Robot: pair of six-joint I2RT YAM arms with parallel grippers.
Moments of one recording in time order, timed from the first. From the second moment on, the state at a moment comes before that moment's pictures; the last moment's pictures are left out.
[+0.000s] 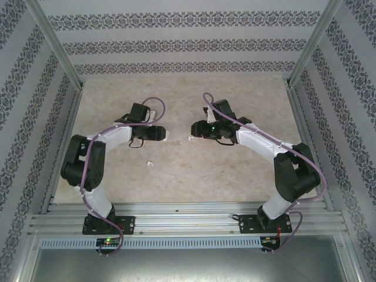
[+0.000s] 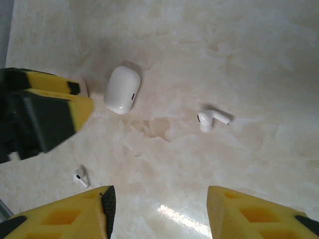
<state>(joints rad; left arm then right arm) -0.26 1.80 1.12 -0.37 0.22 -0.19 0.47 1.62 1.12 -0.35 -0.37 0.54</state>
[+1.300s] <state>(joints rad) -0.35 1.81 1.02 -0.25 0.31 0.03 0.32 1.57 1.01 -0.26 -0.61 0.63</state>
